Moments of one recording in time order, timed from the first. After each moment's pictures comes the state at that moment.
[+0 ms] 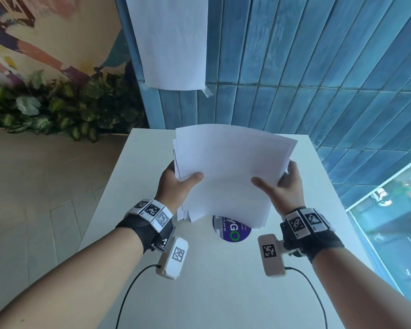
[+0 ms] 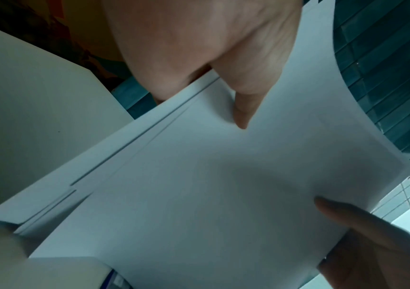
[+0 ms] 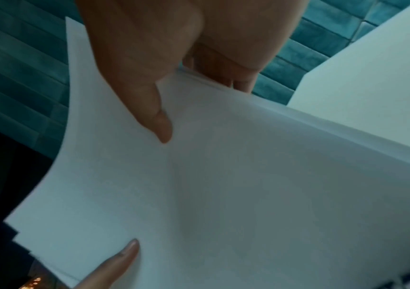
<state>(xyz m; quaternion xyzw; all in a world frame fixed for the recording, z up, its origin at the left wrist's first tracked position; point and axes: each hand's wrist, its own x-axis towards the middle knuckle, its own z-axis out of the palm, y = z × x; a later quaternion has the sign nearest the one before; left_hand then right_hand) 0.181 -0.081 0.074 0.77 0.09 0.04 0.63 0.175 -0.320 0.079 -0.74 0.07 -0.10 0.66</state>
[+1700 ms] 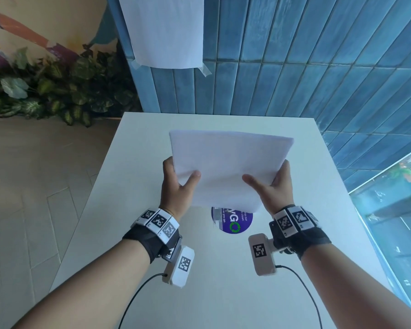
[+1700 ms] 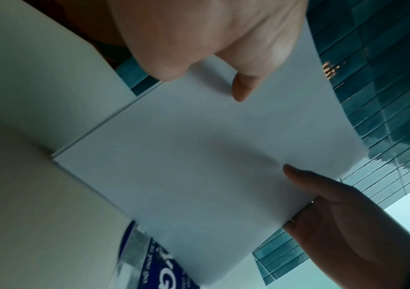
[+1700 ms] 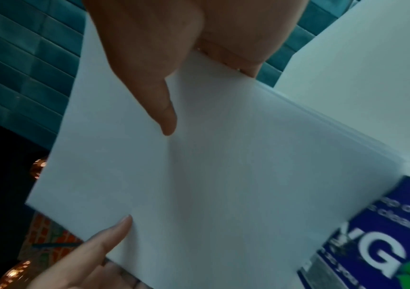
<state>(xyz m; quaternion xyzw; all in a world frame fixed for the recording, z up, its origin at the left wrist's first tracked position) 0.181 -0.096 0.024 0.76 0.07 0.12 0.64 0.185 -0.309 0.037 -0.75 0.08 -0.09 0.65</state>
